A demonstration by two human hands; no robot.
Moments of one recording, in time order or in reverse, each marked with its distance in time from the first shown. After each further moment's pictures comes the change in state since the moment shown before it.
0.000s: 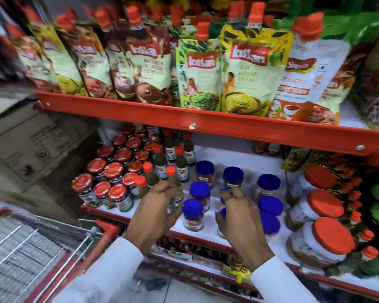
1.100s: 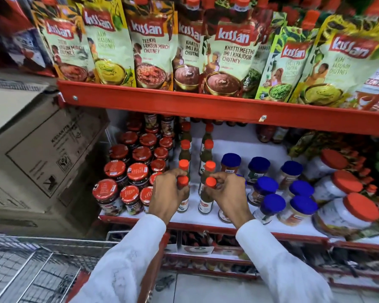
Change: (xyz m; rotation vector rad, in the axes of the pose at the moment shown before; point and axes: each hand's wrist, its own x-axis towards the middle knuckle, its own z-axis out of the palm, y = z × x) left_hand 0.034 -0.151 -0.015 -0.347 0.039 -0.111; right_hand 0.065 -0.142 0.084 0.521 0.188 0.258
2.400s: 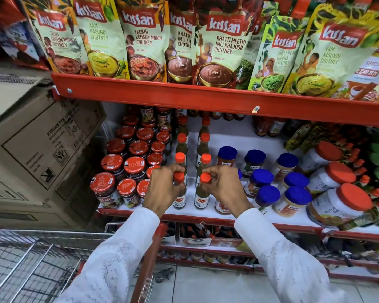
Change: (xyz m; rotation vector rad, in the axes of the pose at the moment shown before) left_hand -0.008 0.010 -0.009 0.022 -0.105 -0.033; right_hand -0.001 -0.001 -0.010 -0.071 -0.141 -0.033
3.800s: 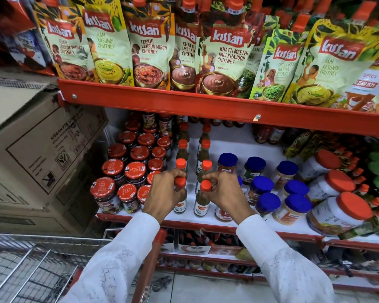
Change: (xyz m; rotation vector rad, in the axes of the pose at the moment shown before) left_hand 0.001 0.000 -0.002 -0.019 -0.003 0.033; right_hand 0.003 0.000 0.000 -0.097 -0.042 -0.020
